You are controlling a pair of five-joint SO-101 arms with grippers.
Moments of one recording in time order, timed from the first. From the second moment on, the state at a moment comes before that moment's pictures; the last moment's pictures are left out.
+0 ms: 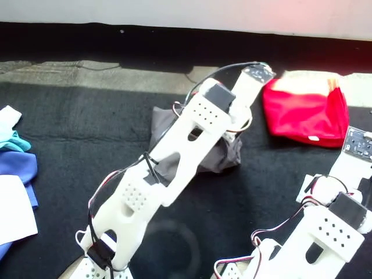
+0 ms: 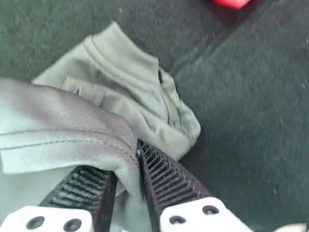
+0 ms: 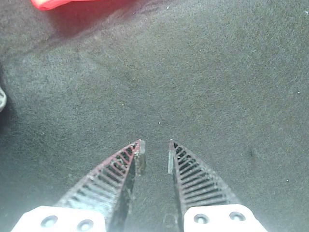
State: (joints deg) left arm 34.0 49.8 -63.3 90.3 -0.3; right arm 32.4 -55.1 48.7 75.1 15.6
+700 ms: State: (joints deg) left arm 23.3 54.3 -80.4 101.0 -0.3; right arm 32.4 -55.1 48.7 75.1 15.6
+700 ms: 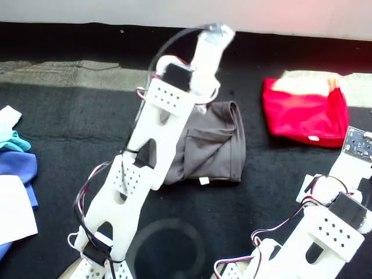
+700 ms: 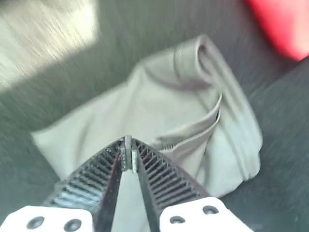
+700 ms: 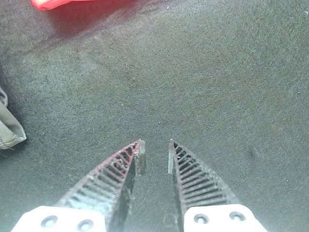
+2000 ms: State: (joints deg) left arm 27.6 47.8 -56.7 100.7 -0.3; right arm 29.5 -55.1 48.7 75.1 15.6
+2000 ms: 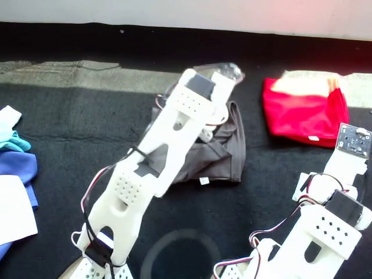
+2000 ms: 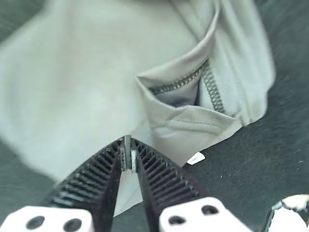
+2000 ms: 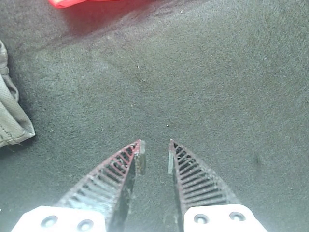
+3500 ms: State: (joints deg) left arm 11.6 54.3 -58.2 95.4 2.9; right arm -13.5 -28.5 35.6 71.1 13.1
